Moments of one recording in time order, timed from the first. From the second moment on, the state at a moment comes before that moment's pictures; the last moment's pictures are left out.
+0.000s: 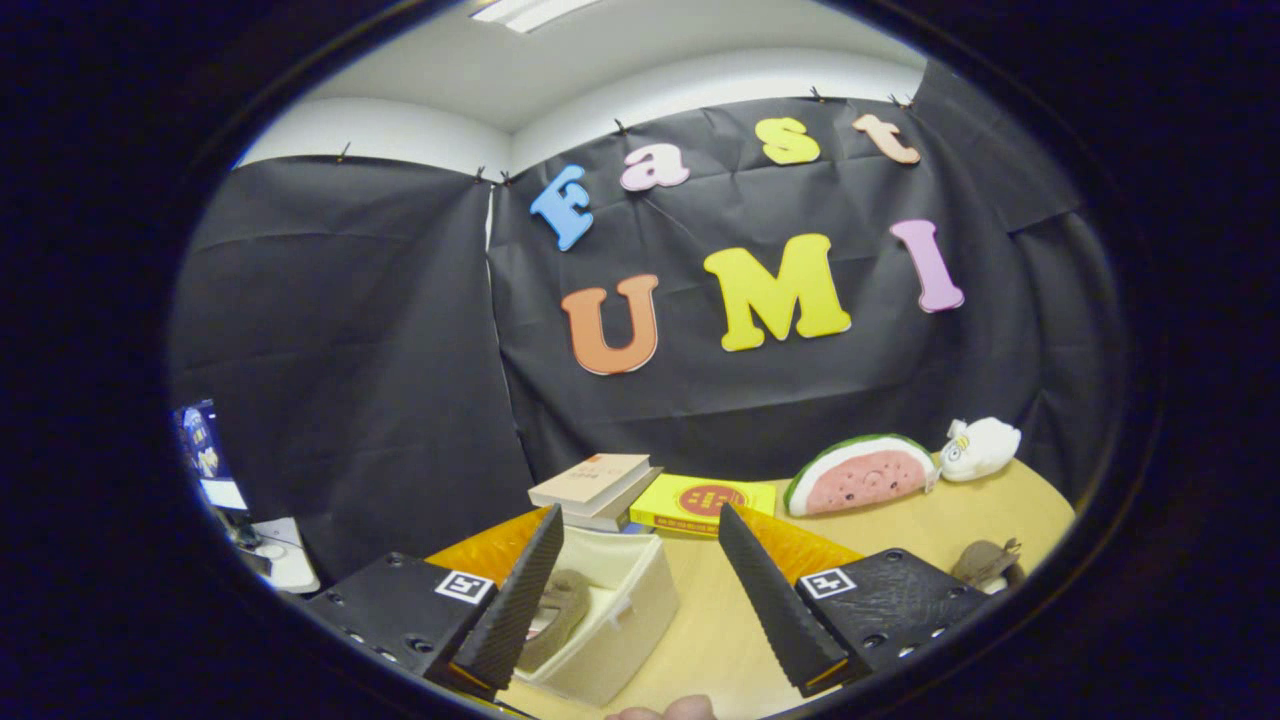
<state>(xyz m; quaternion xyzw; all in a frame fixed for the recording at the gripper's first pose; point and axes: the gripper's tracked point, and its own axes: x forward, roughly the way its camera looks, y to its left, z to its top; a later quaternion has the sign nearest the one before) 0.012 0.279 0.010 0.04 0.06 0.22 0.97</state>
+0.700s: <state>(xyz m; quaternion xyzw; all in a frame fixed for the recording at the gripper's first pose) 0.032 -0.053 -0.018 0.02 0.10 0.07 0.99</state>
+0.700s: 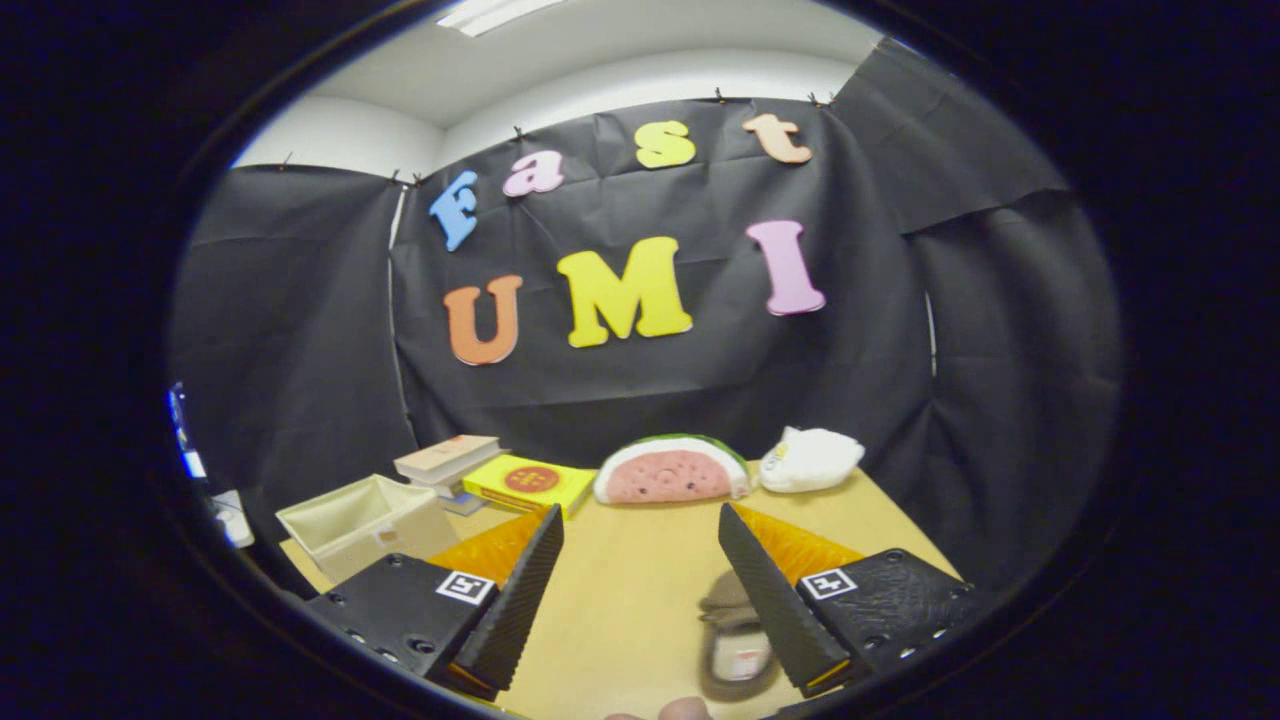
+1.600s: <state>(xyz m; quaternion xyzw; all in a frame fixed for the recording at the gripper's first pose) 0.066 -0.130 -0.205 -0.04 0.36 0.05 0.93</state>
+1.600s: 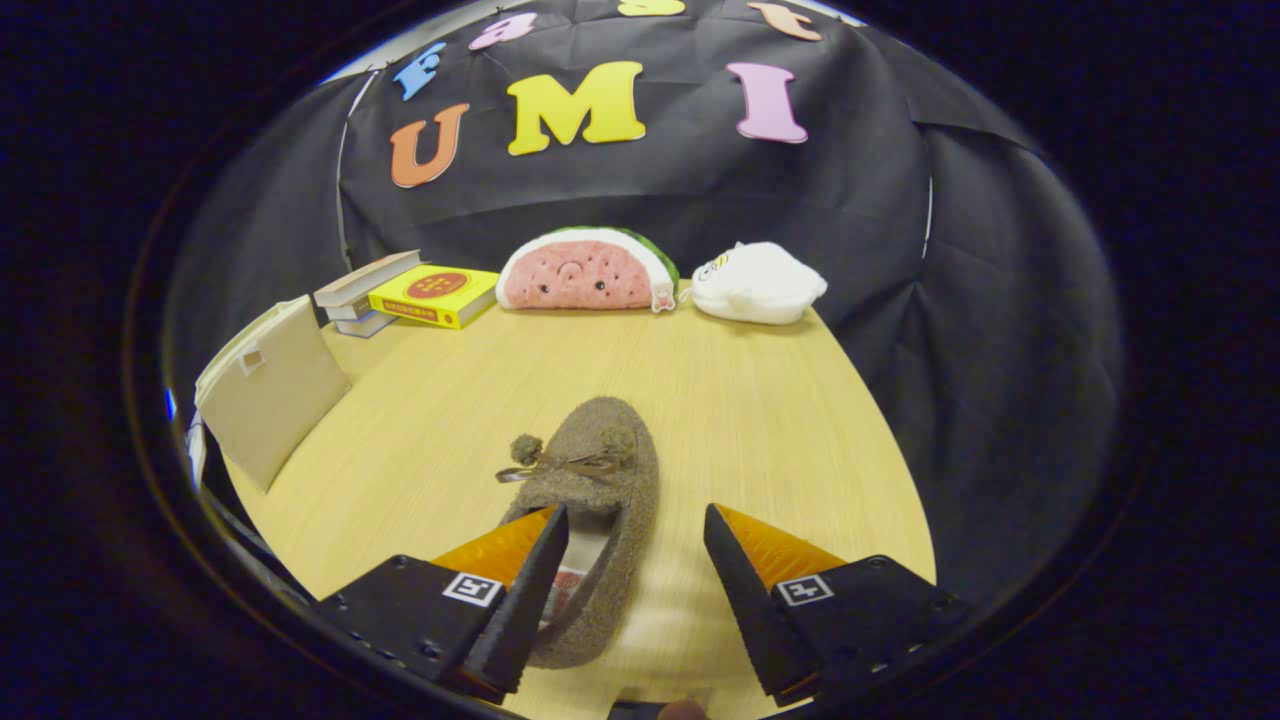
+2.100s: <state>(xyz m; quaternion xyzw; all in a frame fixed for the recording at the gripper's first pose) 0.068 -0.132 -0.227 0.05 0.39 0.03 0.92</state>
